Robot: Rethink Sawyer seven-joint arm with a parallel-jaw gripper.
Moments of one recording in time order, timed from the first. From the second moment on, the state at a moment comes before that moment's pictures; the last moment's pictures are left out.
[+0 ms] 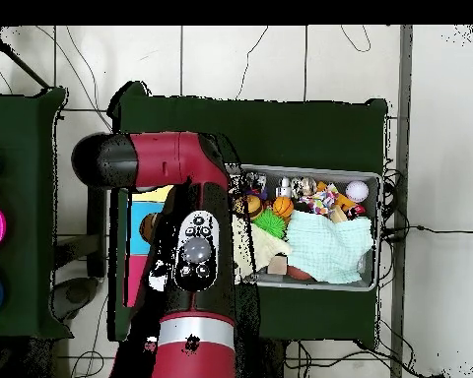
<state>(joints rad) 0.12 -0.46 -0.12 1.16 0.06 0.75 1.71</state>
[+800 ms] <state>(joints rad) 0.12 -0.50 -0.14 1.24 0.06 0.75 1.71</state>
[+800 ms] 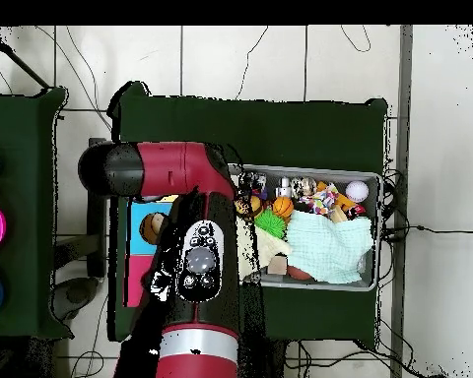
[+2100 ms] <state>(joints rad) 0.13 -0.54 -0.14 1.32 0.06 0.75 1.71</state>
